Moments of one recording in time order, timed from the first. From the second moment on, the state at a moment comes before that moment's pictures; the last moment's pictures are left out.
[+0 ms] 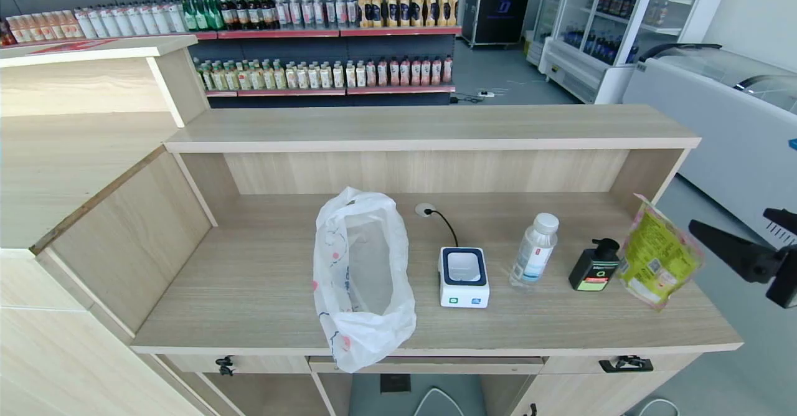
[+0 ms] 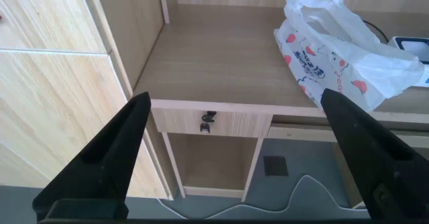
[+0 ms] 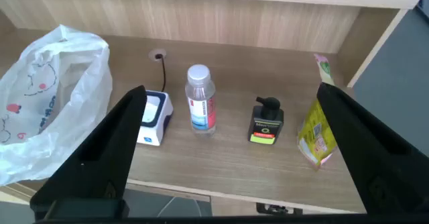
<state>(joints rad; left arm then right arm) 0.00 0.00 0.00 0.00 0.04 -0.01 0.04 1.08 -0.41 -0.62 0.11 -0.09</state>
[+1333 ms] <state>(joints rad) 0.00 0.00 0.00 0.00 0.04 -0.01 -0.05 1.83 -0.39 -1.08 0.15 -0.20</state>
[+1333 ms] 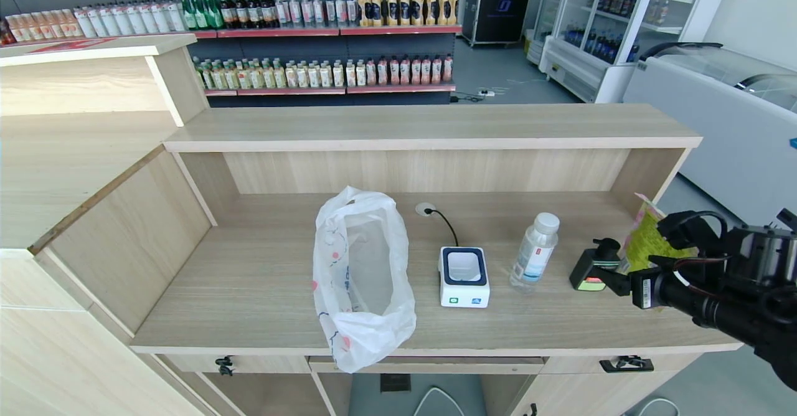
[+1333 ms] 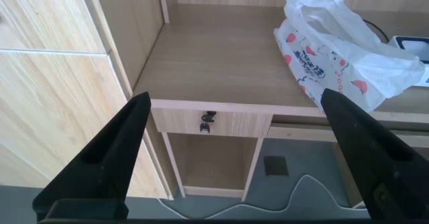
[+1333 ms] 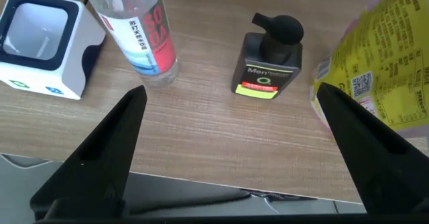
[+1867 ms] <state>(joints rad) 0.00 0.00 0.00 0.00 0.04 -0.01 -0.01 2.01 -0.48 -1.20 0.25 -0.22</state>
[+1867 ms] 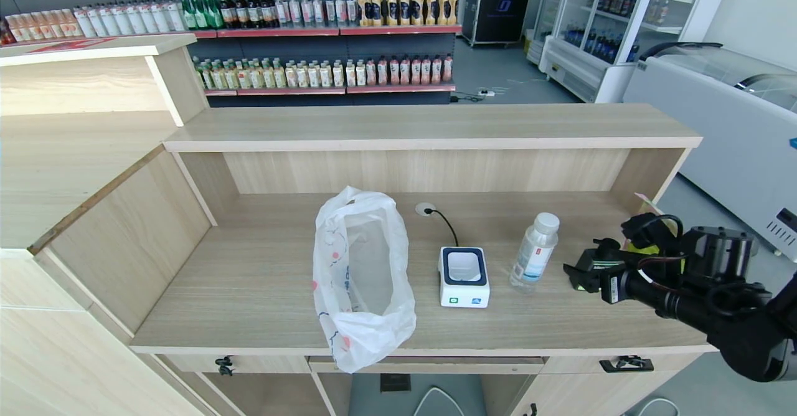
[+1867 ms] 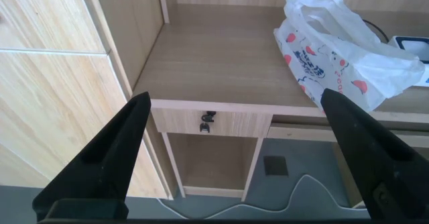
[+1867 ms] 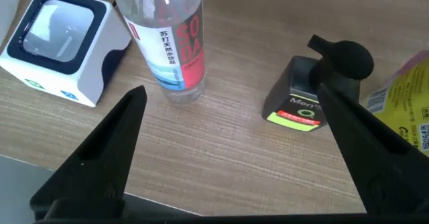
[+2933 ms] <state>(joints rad) 0.00 0.00 0.00 0.00 0.04 -0.01 0.05 2.27 -0.67 -1.35 0.40 -0.23</state>
